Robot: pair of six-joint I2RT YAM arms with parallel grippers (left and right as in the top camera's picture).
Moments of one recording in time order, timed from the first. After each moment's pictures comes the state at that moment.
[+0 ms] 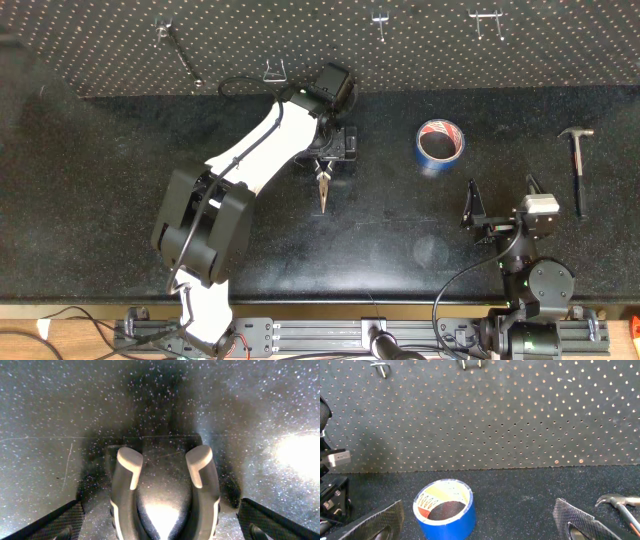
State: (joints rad) left arm -0.49 2.04 1.47 -0.88 -0.01 -0.50; right arm -0.06 0.01 0.01 -0.06 -0.14 0.07
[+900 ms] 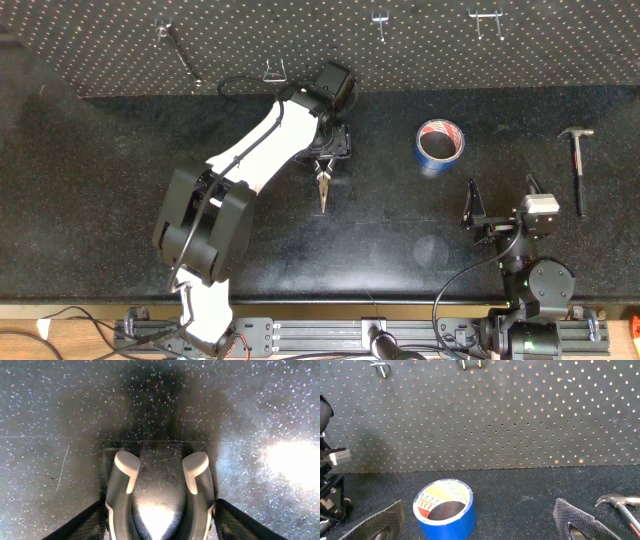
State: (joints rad) left arm -0.49 2.05 1.48 -0.87 0.01 -0.55; right arm -0.06 0.01 0.01 -0.06 -0.14 0.07
